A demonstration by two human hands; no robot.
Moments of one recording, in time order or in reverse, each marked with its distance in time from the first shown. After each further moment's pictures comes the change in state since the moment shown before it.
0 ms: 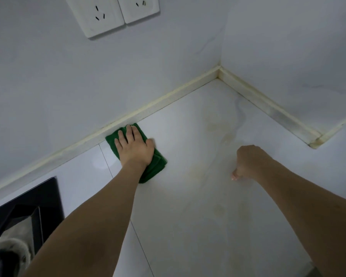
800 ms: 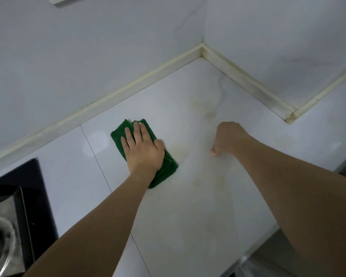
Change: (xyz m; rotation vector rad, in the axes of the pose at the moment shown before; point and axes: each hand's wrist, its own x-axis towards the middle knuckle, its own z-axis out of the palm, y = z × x) left_hand -0.095 0.045 0.024 -0.025 0.050 0.072; right_hand 0.008 0.002 0.012 0.089 -0.006 0.001
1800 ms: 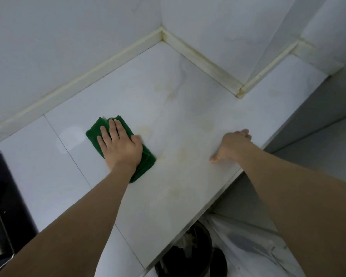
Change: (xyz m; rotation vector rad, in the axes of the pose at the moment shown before) left_hand -0.060 0.020 0.007 0.014 -0.016 0.000; right_hand -0.074 0.122 0.042 -0.094 -0.189 0.245
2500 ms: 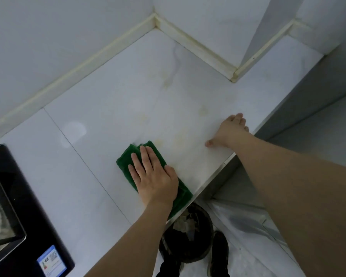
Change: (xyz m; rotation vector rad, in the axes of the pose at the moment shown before) left_hand -0.155 0.038 0.015 -0.032 -0.101 0.020; right_hand -0.021 0.010 0.014 0.238 0.033 -0.017
